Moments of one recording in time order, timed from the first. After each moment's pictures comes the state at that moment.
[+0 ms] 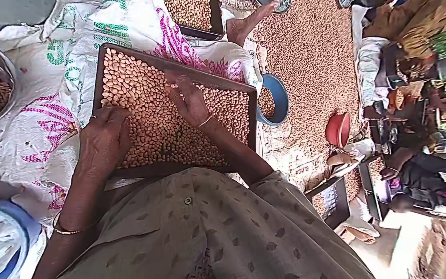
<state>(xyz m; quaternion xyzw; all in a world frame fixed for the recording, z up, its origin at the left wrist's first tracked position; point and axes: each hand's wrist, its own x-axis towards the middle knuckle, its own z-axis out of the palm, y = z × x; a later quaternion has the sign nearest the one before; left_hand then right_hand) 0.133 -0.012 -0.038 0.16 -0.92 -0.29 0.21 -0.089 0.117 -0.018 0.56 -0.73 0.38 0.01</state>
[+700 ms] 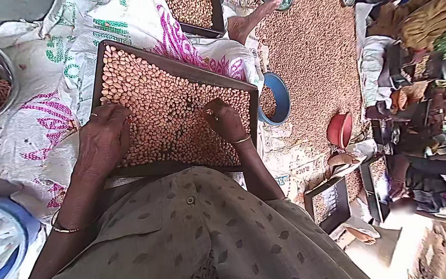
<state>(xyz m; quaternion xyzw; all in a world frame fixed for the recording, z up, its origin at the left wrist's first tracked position) 0.133 -0.012 -0.041 0.16 -0.93 -0.27 0.19 -0.093 0.209 0.018 0.44 -0.88 0.13 -0.14</state>
